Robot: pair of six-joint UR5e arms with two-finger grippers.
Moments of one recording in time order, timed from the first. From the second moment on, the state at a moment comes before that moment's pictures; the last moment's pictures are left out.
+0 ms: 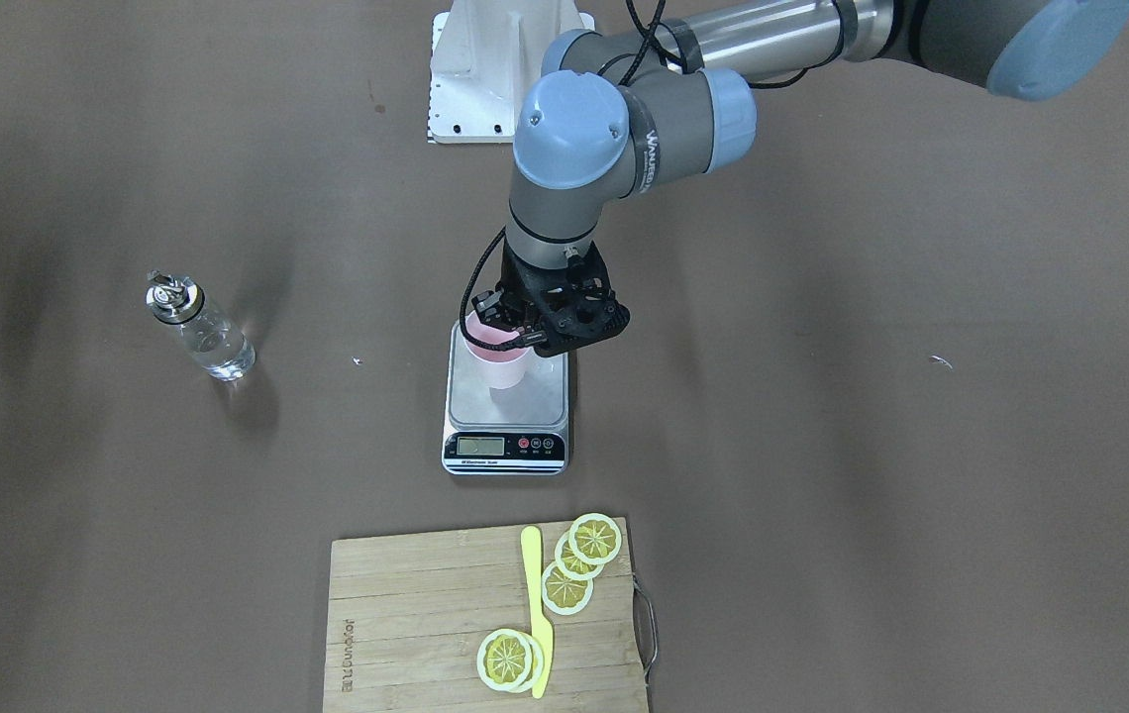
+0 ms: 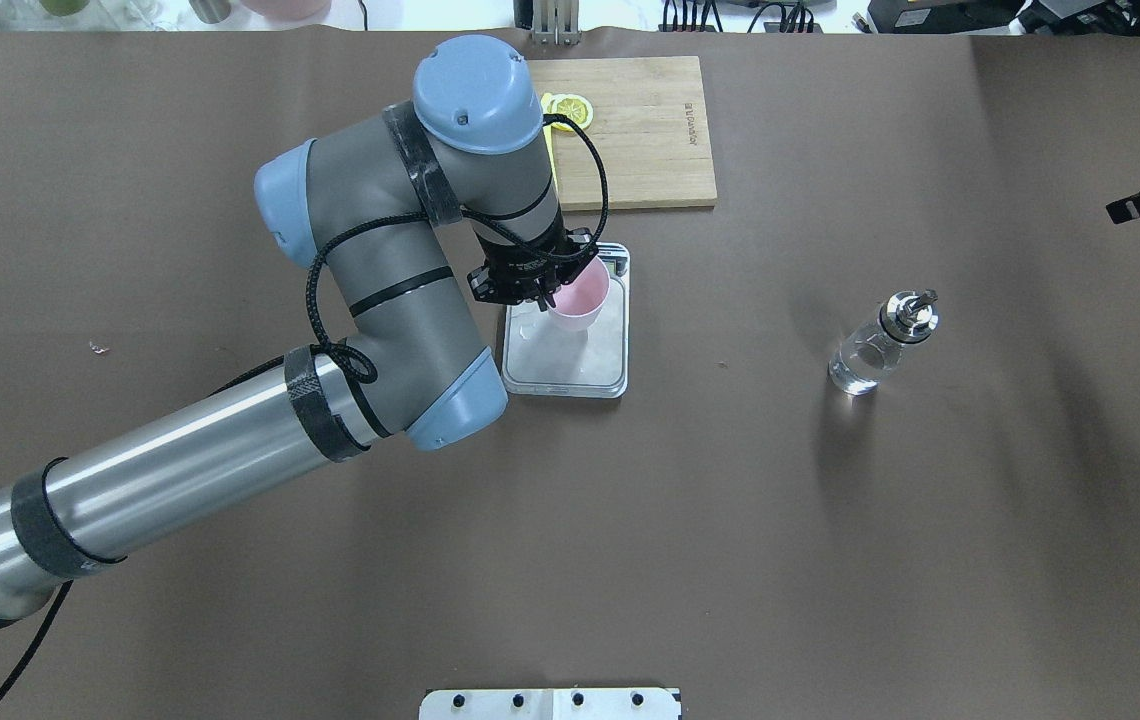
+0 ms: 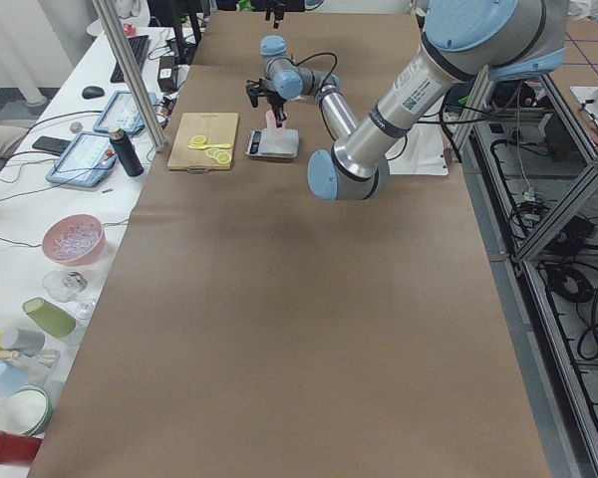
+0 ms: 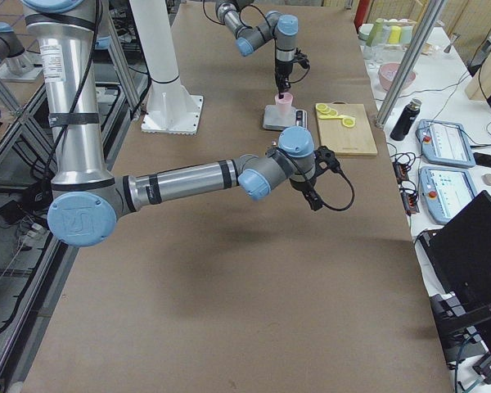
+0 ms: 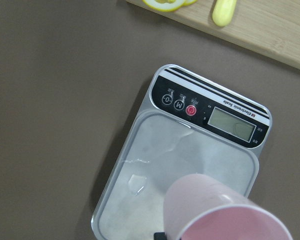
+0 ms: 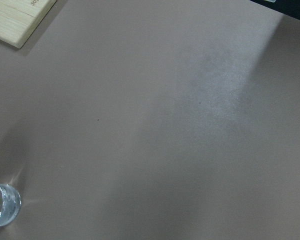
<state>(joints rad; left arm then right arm) -0.63 -2.52 -1.41 -1.61 -2.04 -1.52 1.31 -1.50 1.71 -1.11 2.33 0.15</state>
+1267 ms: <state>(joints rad) -0.61 -2.51 -1.39 -1.63 -2.03 -1.50 1.31 -1.50 1.71 -1.11 2.33 0.15</state>
